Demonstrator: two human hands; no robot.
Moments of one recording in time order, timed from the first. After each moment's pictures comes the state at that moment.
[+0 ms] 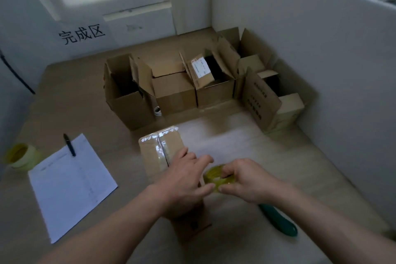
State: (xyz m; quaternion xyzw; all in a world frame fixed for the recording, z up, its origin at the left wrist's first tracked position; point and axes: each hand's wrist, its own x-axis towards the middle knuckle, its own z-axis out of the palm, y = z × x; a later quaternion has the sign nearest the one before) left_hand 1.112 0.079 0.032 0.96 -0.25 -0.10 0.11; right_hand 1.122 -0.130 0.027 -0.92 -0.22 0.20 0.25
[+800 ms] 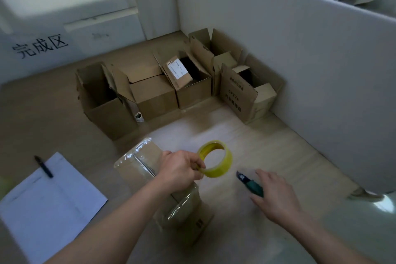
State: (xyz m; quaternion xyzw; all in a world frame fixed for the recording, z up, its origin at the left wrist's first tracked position) left_hand 1.130 0.075 0.033 0.94 -0.11 -0.18 0.25; right_hand 1.032 -0.182 -0.058 -0.98 0.10 0.12 0.13
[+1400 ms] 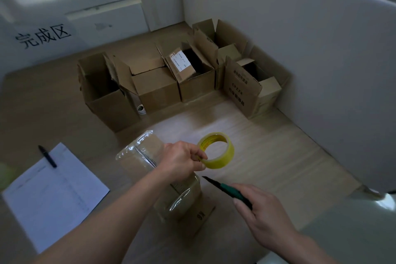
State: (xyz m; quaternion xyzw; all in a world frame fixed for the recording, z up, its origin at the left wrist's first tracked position) left_hand 1.131 0.076 0.034 0.92 -0.07 -0.20 0.32; right_hand 0.991 -0.129 -0.005 -0.93 -0.04 0.03 0.38
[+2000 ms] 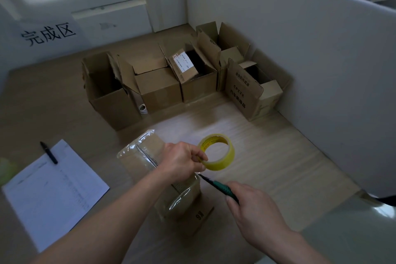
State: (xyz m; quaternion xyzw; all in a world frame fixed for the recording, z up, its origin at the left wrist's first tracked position) left_hand 1.126 0.075 0.036 0.92 -0.07 -0.20 0.32; right_hand 1.000 -0.112 0.014 -0.96 -0.02 0.09 0.27
